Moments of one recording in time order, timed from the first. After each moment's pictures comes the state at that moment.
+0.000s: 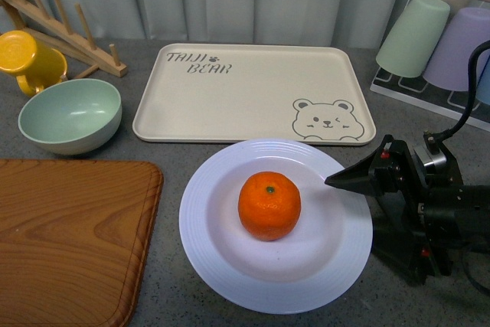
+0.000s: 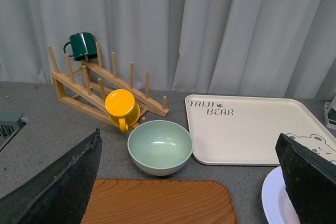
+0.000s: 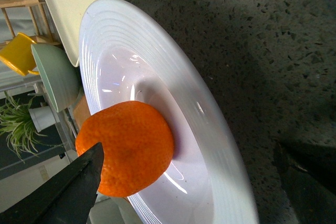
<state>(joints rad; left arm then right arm) 0.00 0.00 0.02 0.00 0.00 -0.01 0.12 2.22 0.64 0.72 -0.72 0.93</state>
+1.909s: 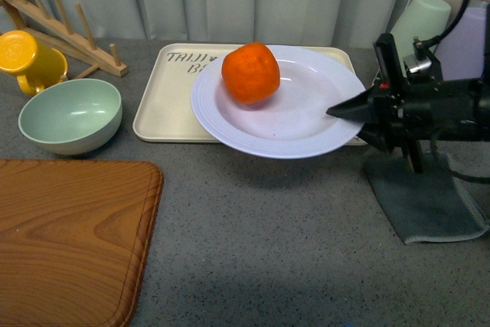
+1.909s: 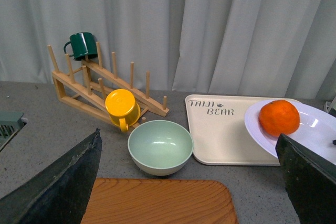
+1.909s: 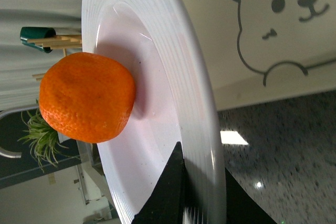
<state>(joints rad) 0.00 0.00 0.02 0.00 0.00 0.00 0.13 2.23 1.01 0.54 -0.71 0.97</state>
